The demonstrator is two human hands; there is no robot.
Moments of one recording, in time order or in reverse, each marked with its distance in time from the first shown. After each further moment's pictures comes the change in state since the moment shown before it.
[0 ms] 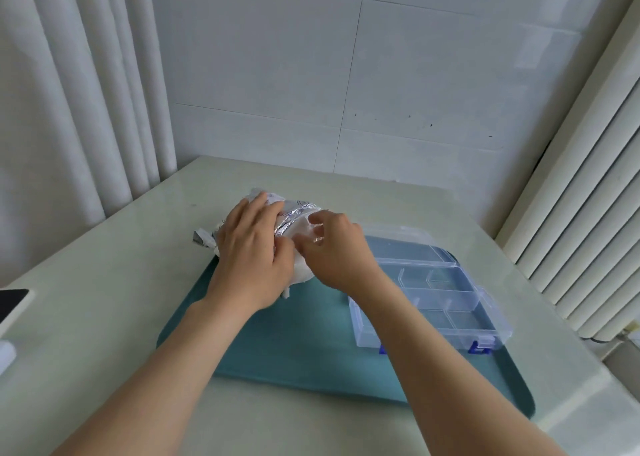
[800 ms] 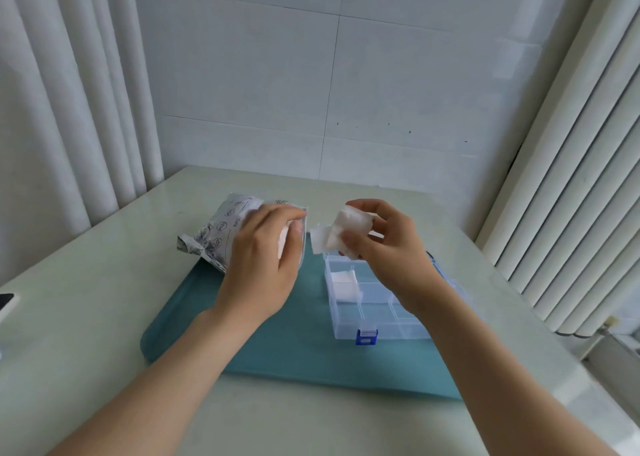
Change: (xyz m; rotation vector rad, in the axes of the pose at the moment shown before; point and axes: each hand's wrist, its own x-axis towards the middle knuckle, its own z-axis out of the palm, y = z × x) left_hand -0.016 0.043 0.004 -0.211 0.222 0.313; right_hand -0.043 0.045 -0.080 0.637 0.072 -0.044
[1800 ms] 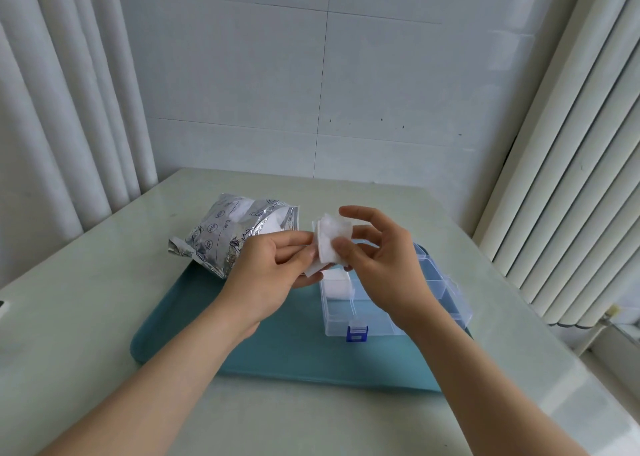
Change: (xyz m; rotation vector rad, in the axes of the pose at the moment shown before) left_hand -0.005 0.027 0.005 -0.822 -0.379 -0.683; right_hand -0.018 0.014 -0.001 -0.006 0.044 -0.055
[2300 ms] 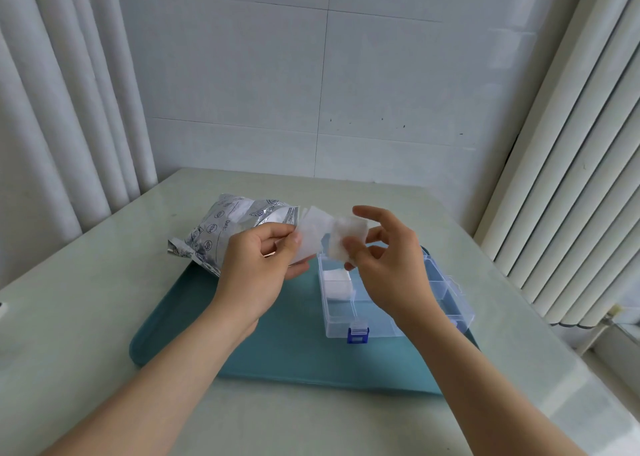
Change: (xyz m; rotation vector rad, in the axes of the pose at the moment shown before) left_hand 0.003 0.001 -0.002 -0.026 0.271 0.020; right_hand 0.000 -0.001 0.000 -0.184 0.158 0.004
